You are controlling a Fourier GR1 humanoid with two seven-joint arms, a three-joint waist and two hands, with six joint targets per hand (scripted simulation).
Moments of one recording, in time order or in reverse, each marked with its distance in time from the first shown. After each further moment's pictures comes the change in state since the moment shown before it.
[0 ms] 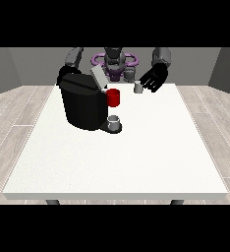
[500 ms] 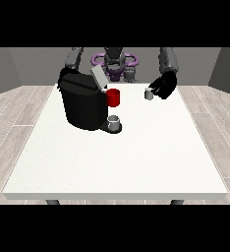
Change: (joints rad) left arm 0.088 0.027 -0.007 0.034 0.018 0.042 -0.094; right arm -0.005 -0.012 -0.019 -0.013 0.010 -0.019 0.025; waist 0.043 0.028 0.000
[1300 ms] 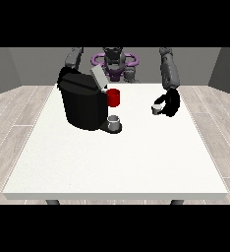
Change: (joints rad) left arm 0.175 0.017 0.030 0.102 0.007 0.202 -0.007; right arm 0.029 0.005 0.039 -0.172 0.029 -0.002 0.037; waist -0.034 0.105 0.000
